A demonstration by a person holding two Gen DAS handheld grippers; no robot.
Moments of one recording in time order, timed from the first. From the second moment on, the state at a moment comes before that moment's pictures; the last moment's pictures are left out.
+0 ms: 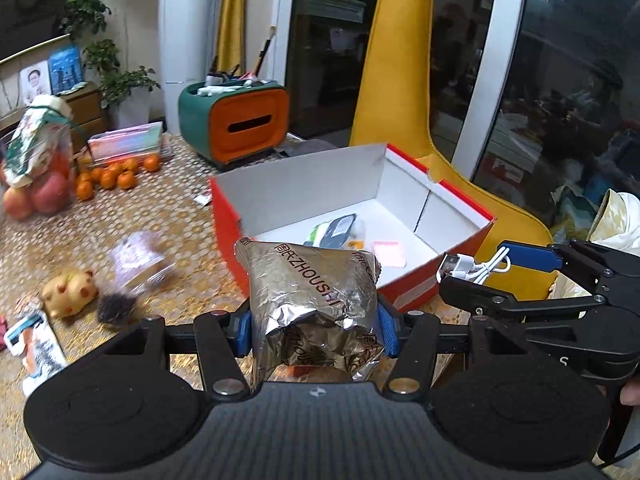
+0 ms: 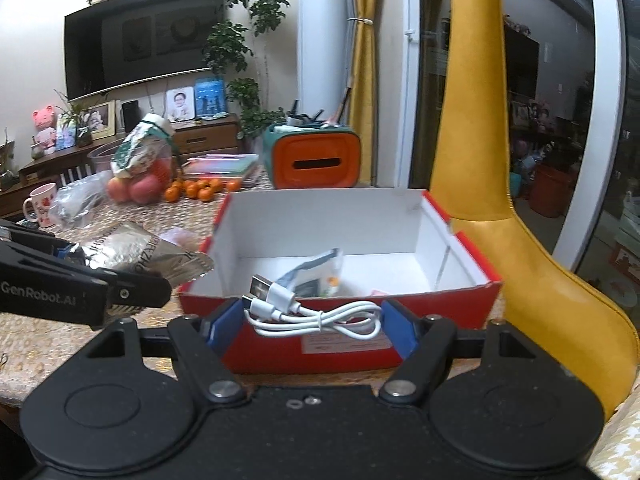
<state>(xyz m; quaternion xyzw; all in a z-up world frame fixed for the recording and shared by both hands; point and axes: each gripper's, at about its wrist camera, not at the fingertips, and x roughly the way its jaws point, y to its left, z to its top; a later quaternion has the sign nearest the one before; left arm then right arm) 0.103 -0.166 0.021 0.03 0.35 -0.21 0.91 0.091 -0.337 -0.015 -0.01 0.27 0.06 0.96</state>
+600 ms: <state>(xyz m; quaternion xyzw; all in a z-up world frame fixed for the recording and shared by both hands) 0.201 -0.226 0.017 0.06 0.39 -0.21 0.89 0.158 -0.378 -0.010 -0.01 0.28 0.04 0.96</state>
